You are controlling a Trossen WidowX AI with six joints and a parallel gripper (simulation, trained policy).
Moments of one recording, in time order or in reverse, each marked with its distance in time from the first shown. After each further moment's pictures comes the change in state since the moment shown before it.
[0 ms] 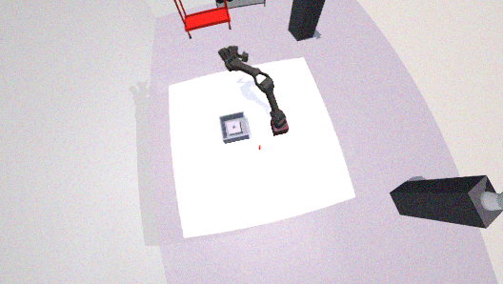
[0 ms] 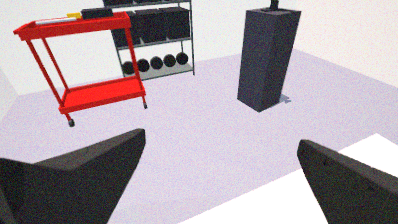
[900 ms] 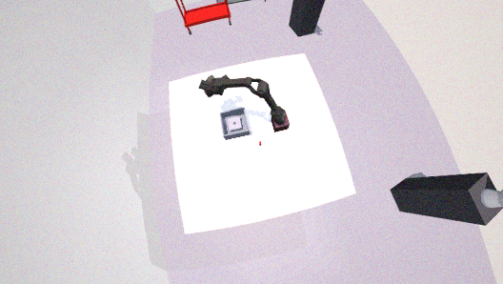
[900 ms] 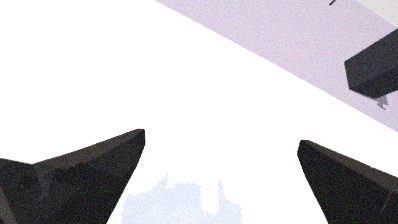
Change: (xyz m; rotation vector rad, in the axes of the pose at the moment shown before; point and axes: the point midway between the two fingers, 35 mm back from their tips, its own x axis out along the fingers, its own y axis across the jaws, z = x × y) arm -0.237 0.061 -0.160 -0.681 0.423 0.494
